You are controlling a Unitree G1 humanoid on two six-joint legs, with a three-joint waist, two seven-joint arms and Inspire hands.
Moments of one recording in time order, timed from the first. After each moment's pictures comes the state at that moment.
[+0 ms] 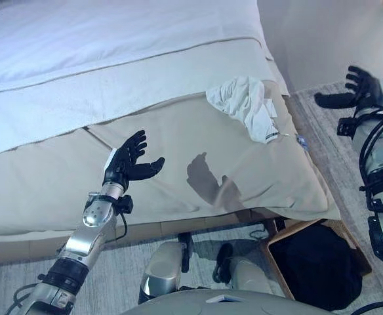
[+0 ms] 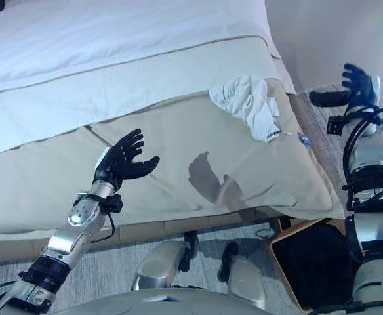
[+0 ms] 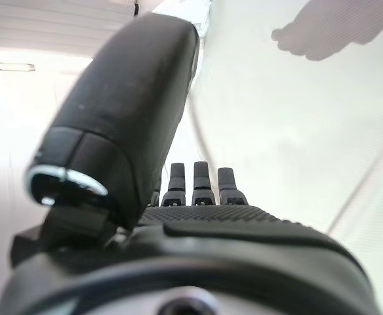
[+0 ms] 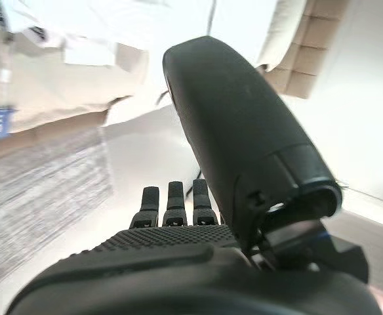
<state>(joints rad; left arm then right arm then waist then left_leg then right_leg) -0.08 0.53 -0.26 0.13 -0.48 -0.09 0.16 -0.76 -0.84 0.13 0.78 0.41 0.15 -0.23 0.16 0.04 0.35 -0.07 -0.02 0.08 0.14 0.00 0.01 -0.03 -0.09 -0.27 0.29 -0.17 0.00</state>
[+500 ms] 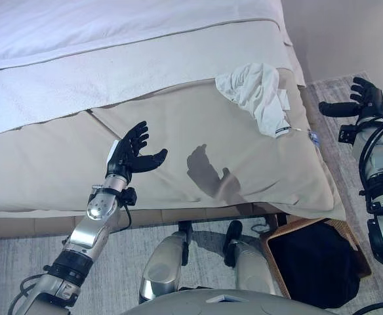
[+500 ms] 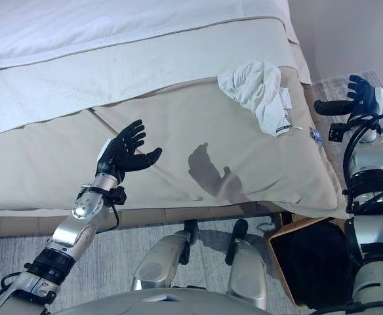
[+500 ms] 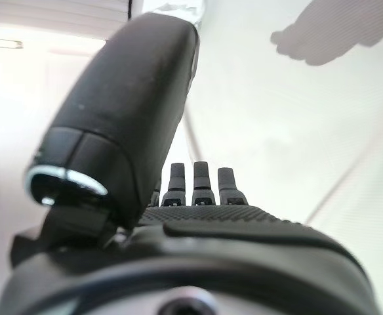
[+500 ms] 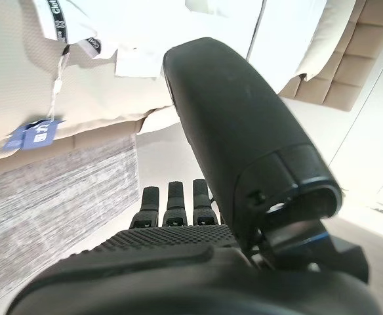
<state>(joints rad) -0.10 0.52 -0.28 0.13 -0.48 -0.11 0.19 -0.77 -0.84 0.13 0.81 0.41 0.15 -0.26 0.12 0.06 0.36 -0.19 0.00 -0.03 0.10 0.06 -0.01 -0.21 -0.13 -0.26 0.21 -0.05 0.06</state>
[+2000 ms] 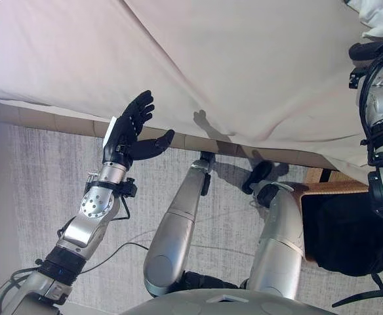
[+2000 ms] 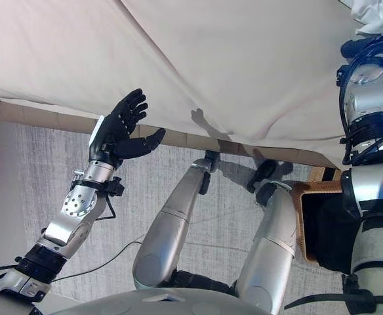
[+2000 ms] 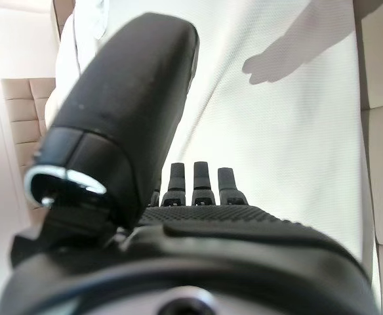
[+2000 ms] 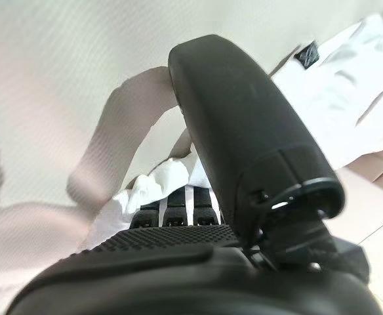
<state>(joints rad) -0.11 0.61 -0.32 -0.03 -0.48 -0.29 0.23 -1.18 -0.85 0.30 0.95 0.33 0.33 -0.64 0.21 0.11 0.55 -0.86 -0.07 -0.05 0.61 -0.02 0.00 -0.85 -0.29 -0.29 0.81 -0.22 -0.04</state>
